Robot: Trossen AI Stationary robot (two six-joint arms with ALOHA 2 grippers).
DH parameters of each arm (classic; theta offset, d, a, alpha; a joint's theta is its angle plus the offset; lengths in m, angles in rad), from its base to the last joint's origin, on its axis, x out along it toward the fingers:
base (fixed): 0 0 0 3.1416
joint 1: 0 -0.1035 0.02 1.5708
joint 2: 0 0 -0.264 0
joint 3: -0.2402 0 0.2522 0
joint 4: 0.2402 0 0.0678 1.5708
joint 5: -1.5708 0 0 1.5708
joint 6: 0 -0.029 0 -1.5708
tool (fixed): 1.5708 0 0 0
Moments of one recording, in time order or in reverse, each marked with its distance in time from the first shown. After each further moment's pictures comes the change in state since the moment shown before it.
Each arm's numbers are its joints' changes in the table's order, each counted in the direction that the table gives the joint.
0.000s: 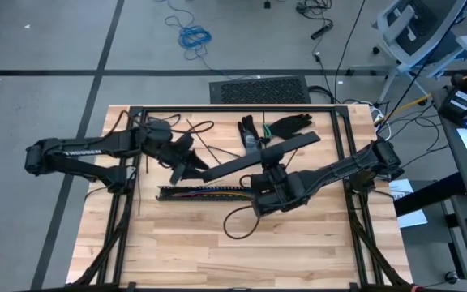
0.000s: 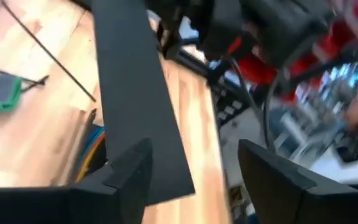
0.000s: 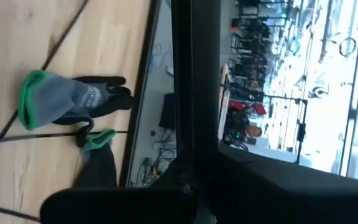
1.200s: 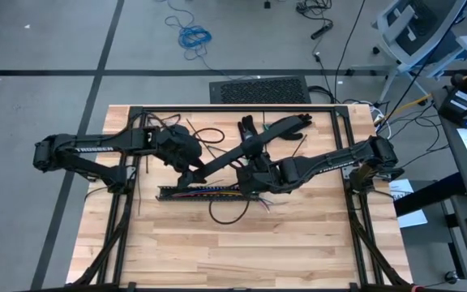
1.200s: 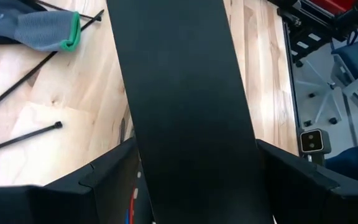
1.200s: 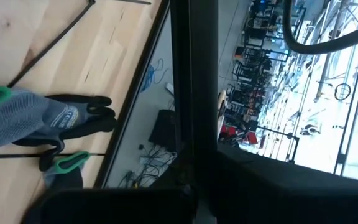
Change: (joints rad) left arm 0.000 0.141 -0.084 0.313 0.116 -0.251; right arm 0.121 0.000 0.000 -0.437 0.107 0.596
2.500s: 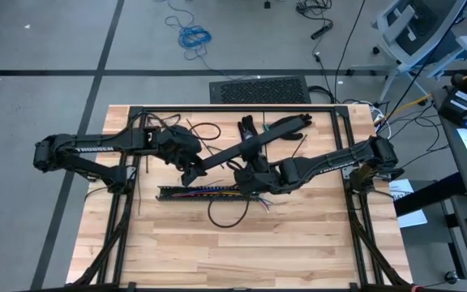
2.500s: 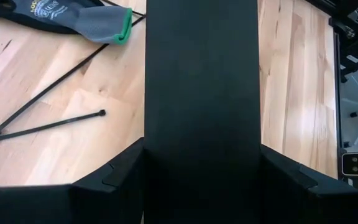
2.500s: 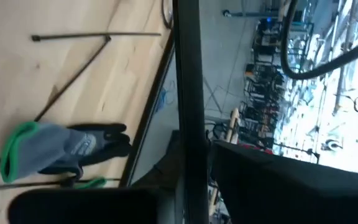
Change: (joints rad) left arm -0.002 0.000 -0.001 0.031 0.150 0.069; right arm 0.000 0.000 0.000 -0.060 0.095 -0.007
